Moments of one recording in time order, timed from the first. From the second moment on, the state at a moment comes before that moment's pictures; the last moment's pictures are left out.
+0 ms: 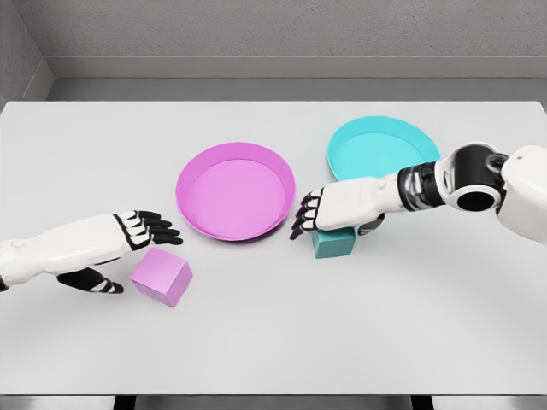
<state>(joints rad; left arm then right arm) -0.13 1.07 -0.44 -1.80 -0.22 -0.61 -0.27 -1.04 -0.71 1.28 -1.46 0.44 -0.61 0.48</state>
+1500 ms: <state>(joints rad) -0.17 0.95 -0.53 -1.77 -0.28 -0.61 -0.30 -1.07 -0.78 1.17 -1.47 0.45 -0.61 0.48</state>
